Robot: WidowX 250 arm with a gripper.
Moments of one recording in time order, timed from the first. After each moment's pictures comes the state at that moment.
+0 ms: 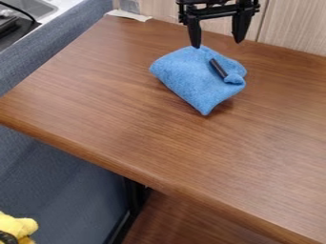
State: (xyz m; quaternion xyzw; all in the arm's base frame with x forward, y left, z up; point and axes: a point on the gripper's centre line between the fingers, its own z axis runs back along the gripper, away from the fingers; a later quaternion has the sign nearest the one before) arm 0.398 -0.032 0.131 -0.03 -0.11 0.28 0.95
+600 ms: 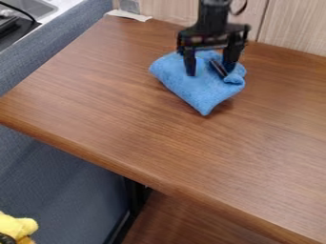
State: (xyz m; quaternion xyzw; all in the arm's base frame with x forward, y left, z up) arm 0.402 -0.021 0.066 0.00 -0.05 0.31 0.95
